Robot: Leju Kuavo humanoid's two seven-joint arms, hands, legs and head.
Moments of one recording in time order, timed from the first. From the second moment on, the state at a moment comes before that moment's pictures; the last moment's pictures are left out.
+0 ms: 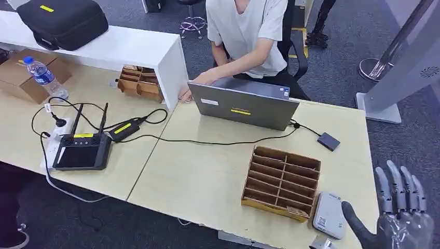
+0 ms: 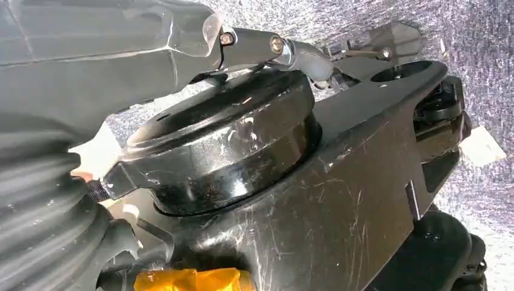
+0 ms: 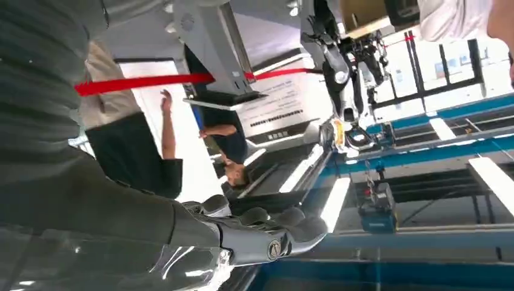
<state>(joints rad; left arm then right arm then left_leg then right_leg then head) -0.12 -0.04 -1.42 -0.04 1.47 0.08 -0.17 0.26 -0.29 0.22 -2.01 1.24 -0.53 -0.07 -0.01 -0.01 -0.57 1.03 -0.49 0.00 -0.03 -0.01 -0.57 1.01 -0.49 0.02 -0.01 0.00</state>
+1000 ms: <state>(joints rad) -0.12 -0.04 -1.42 -0.04 1.50 0.09 -0.17 0.34 -0.30 0.34 -1.92 1.20 -0.51 0.05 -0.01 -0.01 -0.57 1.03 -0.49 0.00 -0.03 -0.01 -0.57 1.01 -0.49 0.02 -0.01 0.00</state>
